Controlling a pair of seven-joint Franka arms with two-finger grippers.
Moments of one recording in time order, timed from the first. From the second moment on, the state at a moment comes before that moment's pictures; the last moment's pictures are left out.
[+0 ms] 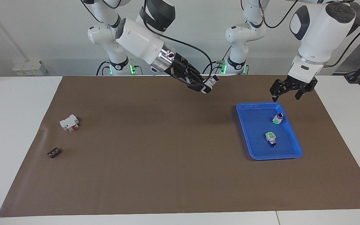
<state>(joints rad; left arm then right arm) 0.19 0.08 -0.32 -1.56 0.07 1.68 -0.13 0.38 0.17 0.17 -1.65 0.90 2.31 1.51</state>
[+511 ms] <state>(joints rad) 0.19 0.08 -0.33 -1.56 0.07 1.67 -0.13 0.38 0.17 0.17 -1.65 0.90 2.31 1.51</state>
